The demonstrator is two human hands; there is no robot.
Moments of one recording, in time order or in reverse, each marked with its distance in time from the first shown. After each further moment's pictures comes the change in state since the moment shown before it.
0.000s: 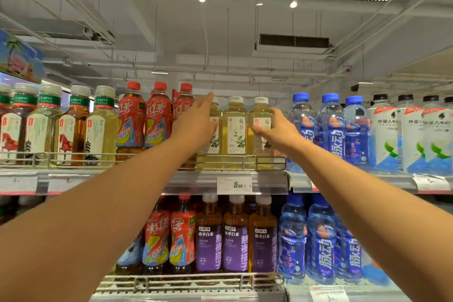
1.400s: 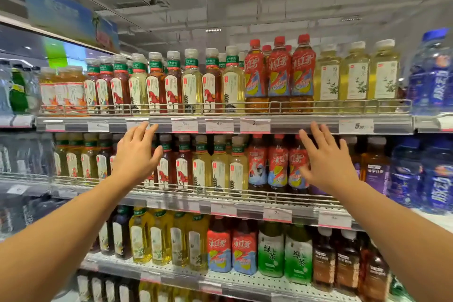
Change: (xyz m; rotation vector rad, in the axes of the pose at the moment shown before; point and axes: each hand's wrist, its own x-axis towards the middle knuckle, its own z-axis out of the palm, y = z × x) left_hand -0.286 -0.348 -0.161 0.428 -0.083 -0.278; right_hand -0.198 -0.041 0.193 -0.897 -0.130 -0.260
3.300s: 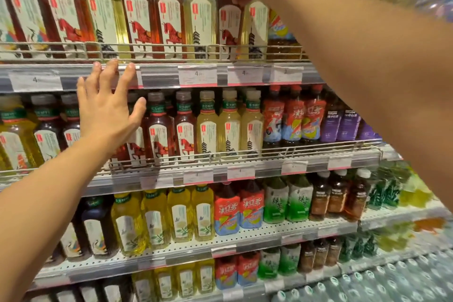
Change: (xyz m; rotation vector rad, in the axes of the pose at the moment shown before) left_hand 0.073 -0.122 0.104 -0.221 0.179 0.203; right_hand 0.222 -0.343 -0.122 0.563 0.170 0.025
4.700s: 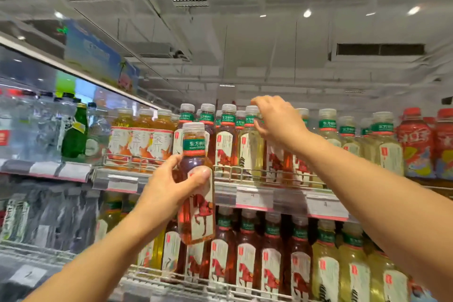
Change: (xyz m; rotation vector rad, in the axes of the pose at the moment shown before) left_hand 0.024 -0.104 -0.147 -1.124 -0.012 -0.305; right_hand 0.075 -0.091 0.038 -0.380 0.183 -0.410
